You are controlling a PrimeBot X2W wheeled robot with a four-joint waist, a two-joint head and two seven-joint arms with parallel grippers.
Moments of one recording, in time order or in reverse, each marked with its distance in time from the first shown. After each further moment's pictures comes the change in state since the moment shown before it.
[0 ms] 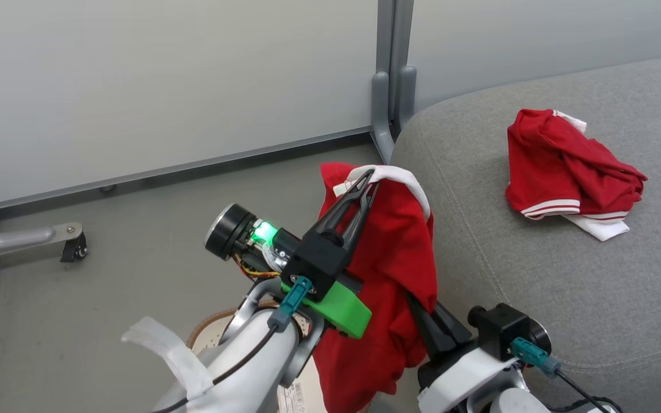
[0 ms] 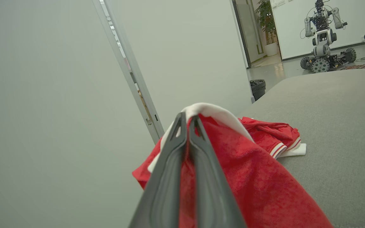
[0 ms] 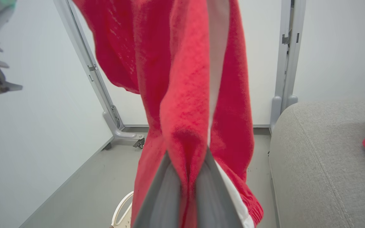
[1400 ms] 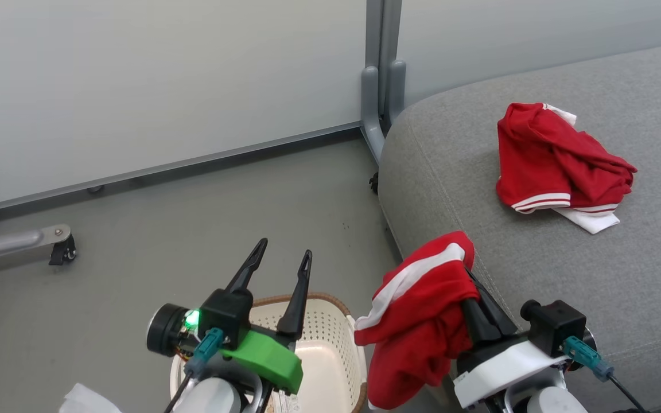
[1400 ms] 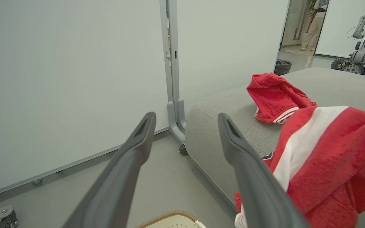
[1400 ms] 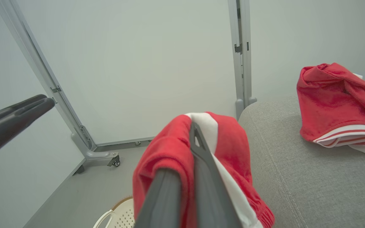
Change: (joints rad) left arm 0.247 0.083 0.109 0.027 -0.228 0.044 -0.043; right arm 0.067 -0.001 -0.155 -0.080 0.014 0.000 0.000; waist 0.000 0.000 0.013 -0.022
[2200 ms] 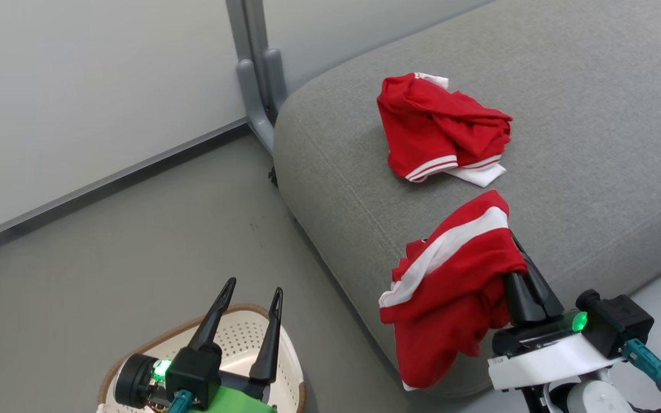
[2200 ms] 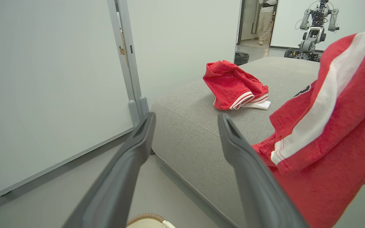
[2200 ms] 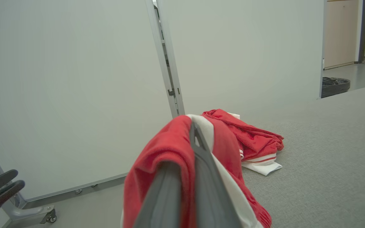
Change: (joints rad) left arm 0.221 0.033 0.123 -0.140 0.094 -0.006 -0.058; right arm 0.058 -0.015 -0.097 -0.240 -0.035 0.000 0.000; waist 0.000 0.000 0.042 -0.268
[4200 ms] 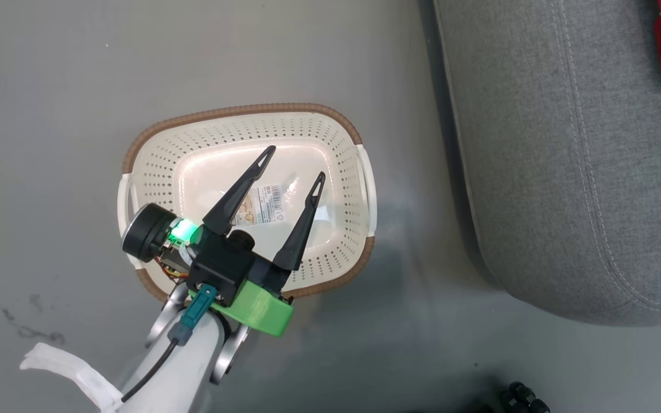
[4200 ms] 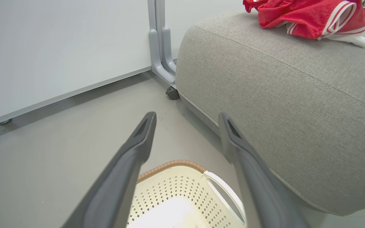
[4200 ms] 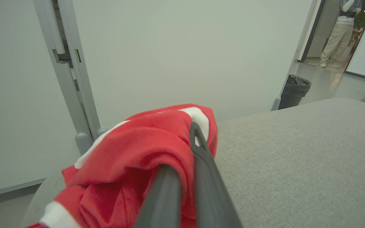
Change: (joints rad) left arm -0.379 -0.008 -0.045 0.030 0.136 -0.154 0.002; right arm -1.015 -0.443 -0.410 0.722 0.095 0.000 0.000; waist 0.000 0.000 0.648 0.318
